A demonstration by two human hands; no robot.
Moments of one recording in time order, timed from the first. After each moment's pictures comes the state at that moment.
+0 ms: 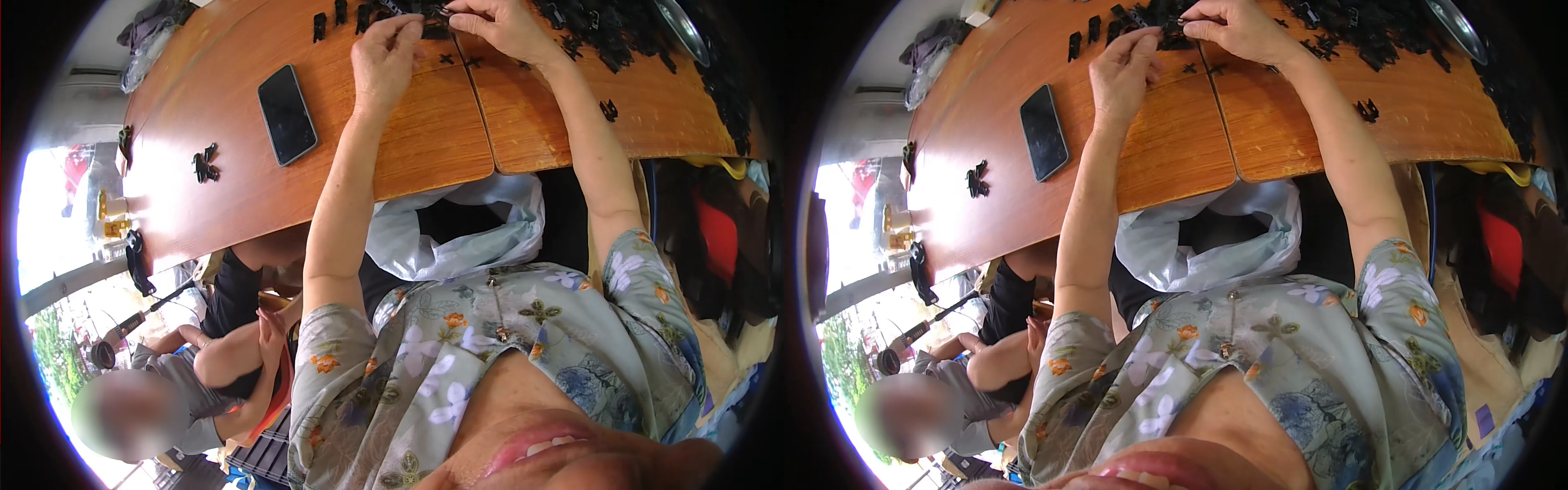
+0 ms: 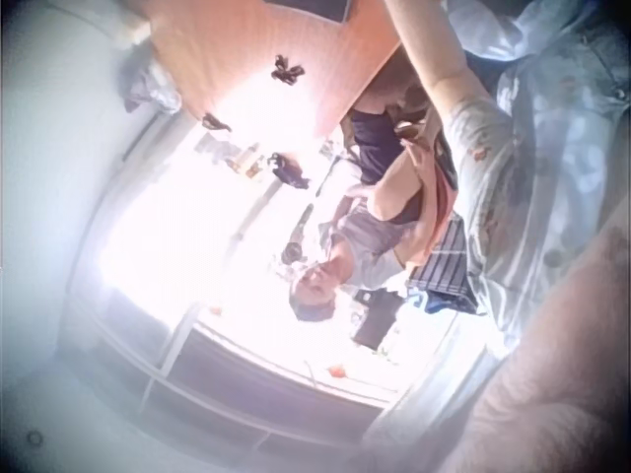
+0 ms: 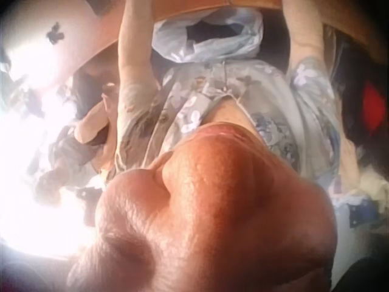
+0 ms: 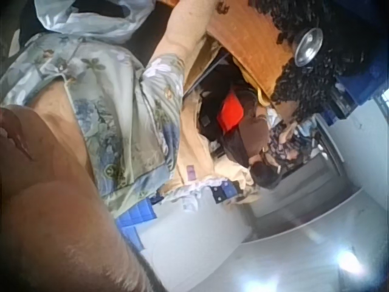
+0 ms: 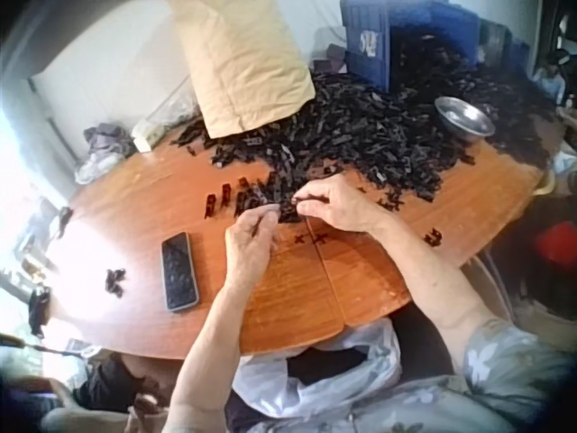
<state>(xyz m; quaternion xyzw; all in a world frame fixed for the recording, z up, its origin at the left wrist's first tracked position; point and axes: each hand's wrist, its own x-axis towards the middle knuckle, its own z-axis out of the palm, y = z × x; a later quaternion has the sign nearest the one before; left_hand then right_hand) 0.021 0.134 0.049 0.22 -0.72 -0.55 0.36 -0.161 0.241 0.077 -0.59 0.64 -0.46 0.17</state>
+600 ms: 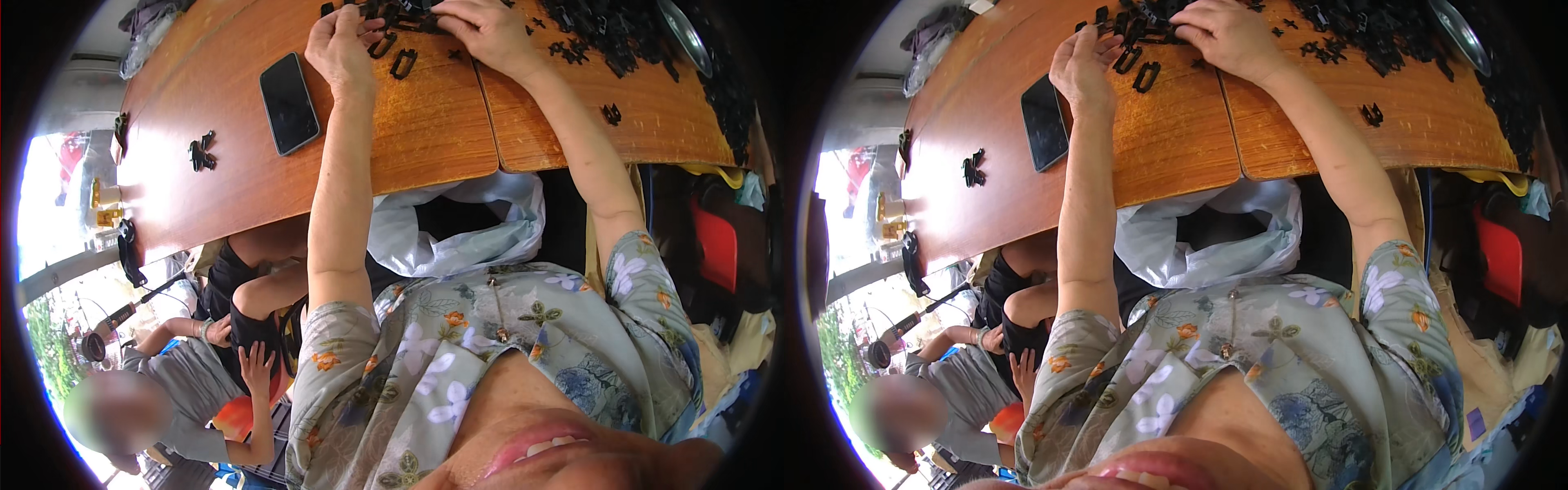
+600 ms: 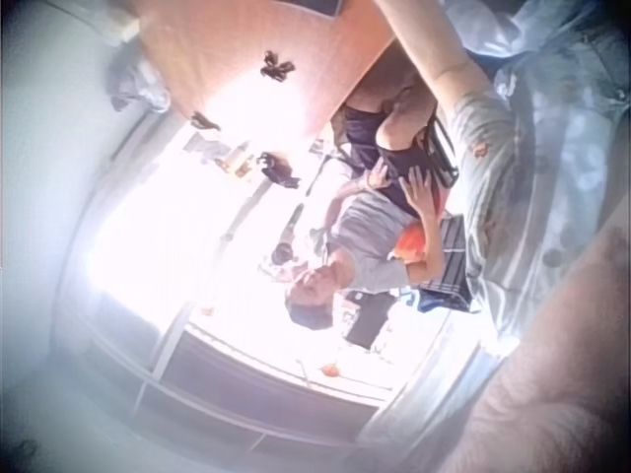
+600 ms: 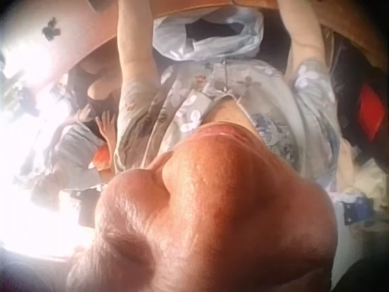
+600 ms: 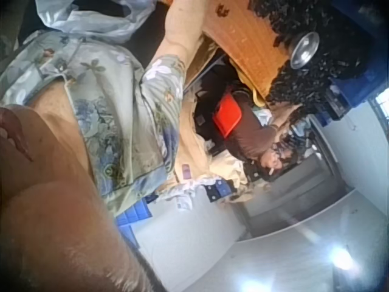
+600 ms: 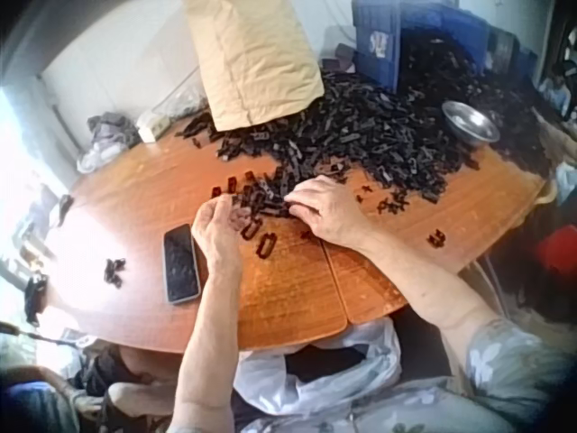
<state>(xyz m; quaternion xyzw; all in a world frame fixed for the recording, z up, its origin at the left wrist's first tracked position) 0.032 0.101 0.050 0.24 -0.52 -0.62 0.54 -0.131 0.225 0.060 -0.65 0.62 -0.44 -0.08</state>
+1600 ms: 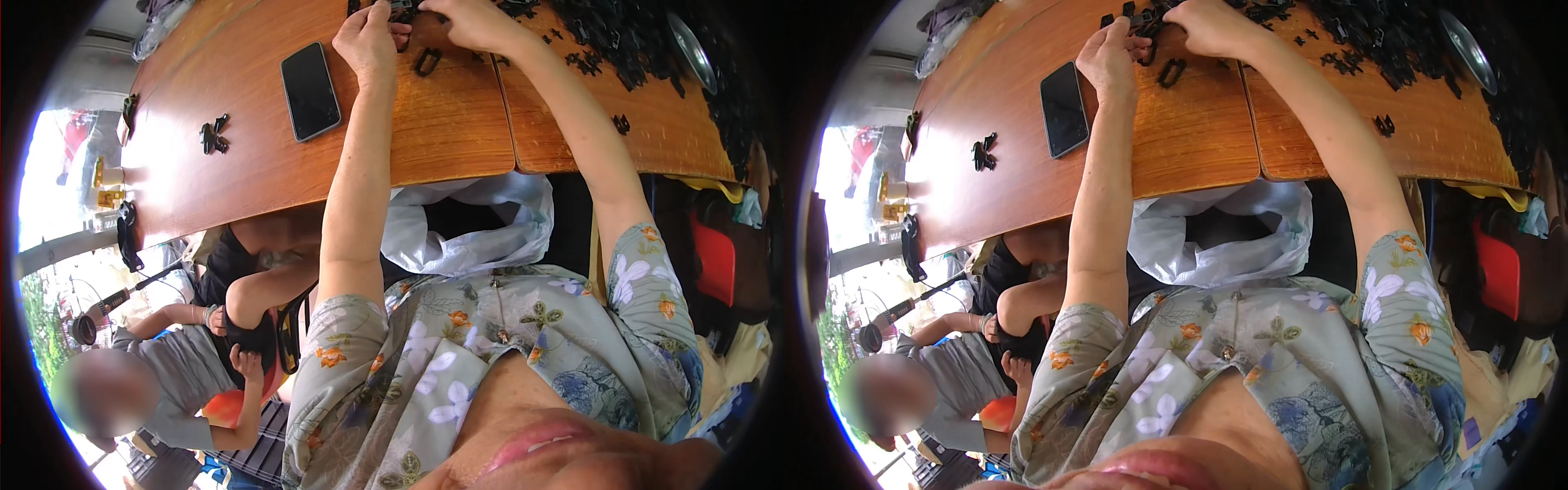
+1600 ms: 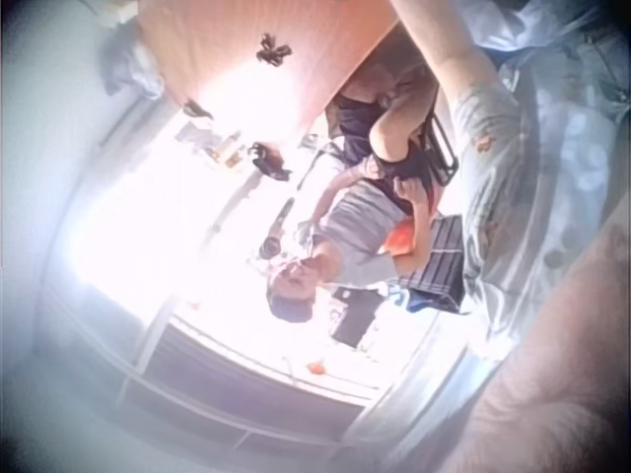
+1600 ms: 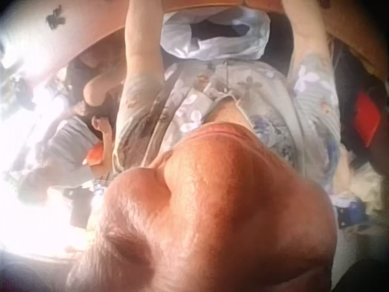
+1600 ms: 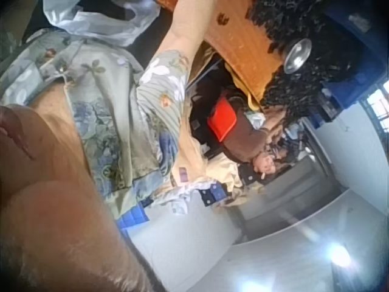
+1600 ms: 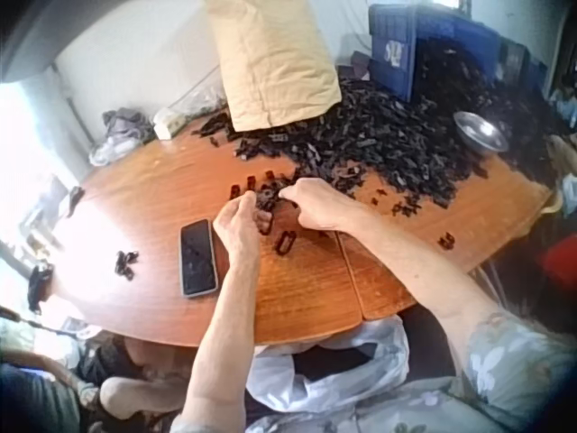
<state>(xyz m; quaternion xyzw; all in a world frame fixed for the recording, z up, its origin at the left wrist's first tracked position) 0.032 0.096 0.051 0.28 -0.51 -0.61 0.54 -0.120 0.172 0.080 -0.67 0.71 -0.19 0.02</state>
